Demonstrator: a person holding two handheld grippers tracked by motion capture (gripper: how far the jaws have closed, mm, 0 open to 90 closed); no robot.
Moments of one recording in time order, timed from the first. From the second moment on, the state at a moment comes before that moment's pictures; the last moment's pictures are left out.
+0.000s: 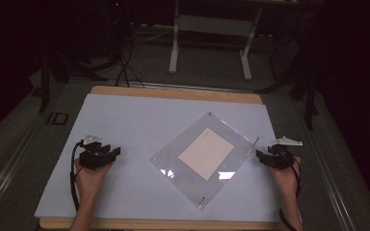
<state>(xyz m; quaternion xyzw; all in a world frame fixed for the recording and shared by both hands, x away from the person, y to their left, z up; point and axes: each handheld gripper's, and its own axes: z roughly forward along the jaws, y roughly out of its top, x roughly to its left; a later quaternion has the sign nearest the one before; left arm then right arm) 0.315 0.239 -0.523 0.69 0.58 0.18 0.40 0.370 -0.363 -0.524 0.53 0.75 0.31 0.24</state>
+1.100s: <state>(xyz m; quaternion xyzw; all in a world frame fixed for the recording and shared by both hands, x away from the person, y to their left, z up) 0.290 0.148 -0.510 0.82 0.34 0.09 0.46 0.406 -0.334 -0.515 0.53 0.73 0.36 0.24</state>
